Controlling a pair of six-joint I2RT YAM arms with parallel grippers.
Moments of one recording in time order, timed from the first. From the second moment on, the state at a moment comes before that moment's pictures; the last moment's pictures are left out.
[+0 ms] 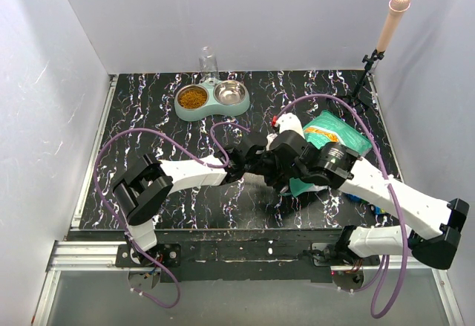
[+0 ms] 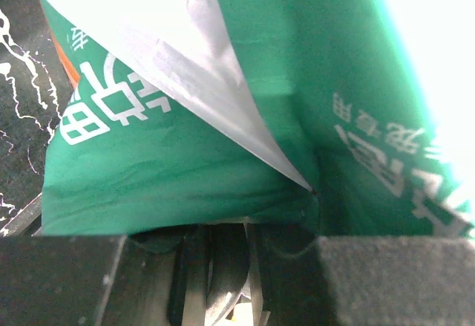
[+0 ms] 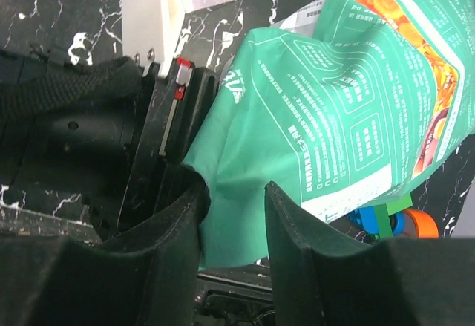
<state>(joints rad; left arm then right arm) -0.96 1.78 1.09 0.22 0.54 -1.38 1.03 1.18 1.26 -1.07 0.54 0.39</state>
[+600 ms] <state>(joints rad) -0.96 1.78 1.02 0.28 0.56 -1.44 1.08 1.25 1.21 -1.05 0.76 0.45</state>
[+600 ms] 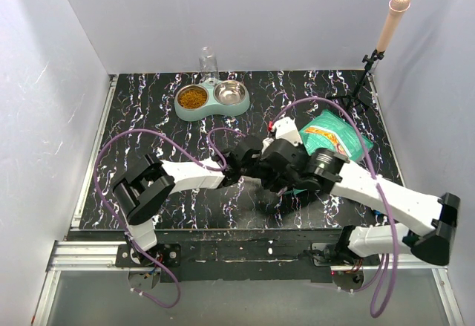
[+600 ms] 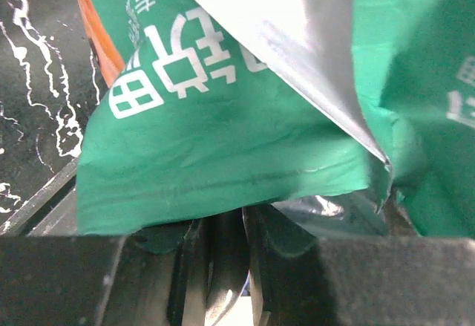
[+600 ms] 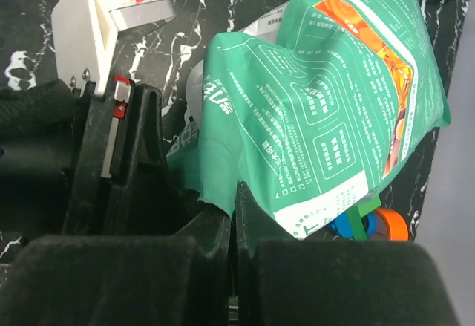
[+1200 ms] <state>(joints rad) -0.96 1.51 0.81 0.36 0.64 -1.49 0.90 0.98 1.11 -0.88 0.66 0.18</state>
